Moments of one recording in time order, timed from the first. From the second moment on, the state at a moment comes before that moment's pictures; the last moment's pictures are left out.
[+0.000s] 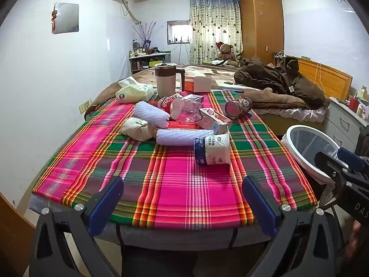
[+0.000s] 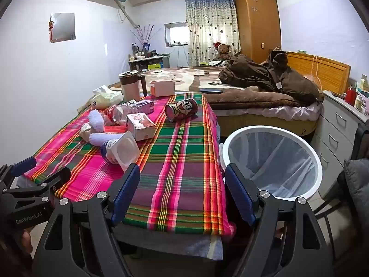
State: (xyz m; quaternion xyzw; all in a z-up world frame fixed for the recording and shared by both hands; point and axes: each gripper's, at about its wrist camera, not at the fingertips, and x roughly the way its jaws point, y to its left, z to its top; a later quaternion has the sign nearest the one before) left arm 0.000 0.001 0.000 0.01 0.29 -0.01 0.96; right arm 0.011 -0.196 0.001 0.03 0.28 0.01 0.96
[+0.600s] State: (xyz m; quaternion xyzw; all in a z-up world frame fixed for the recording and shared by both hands) left arm 0.001 -0.003 0.002 0.02 0.29 -0.01 0.96; right arm 0.011 -0.196 0.003 0.03 0.28 0.01 0.96
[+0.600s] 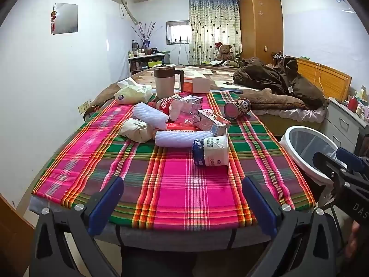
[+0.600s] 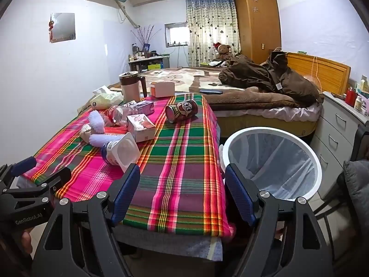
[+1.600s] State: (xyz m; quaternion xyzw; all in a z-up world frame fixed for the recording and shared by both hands) left arm 0.000 -0.002 0.005 0.01 0.29 -0.01 0.96; right arm 0.012 -0.194 0.002 0.03 0.28 0.01 0.96
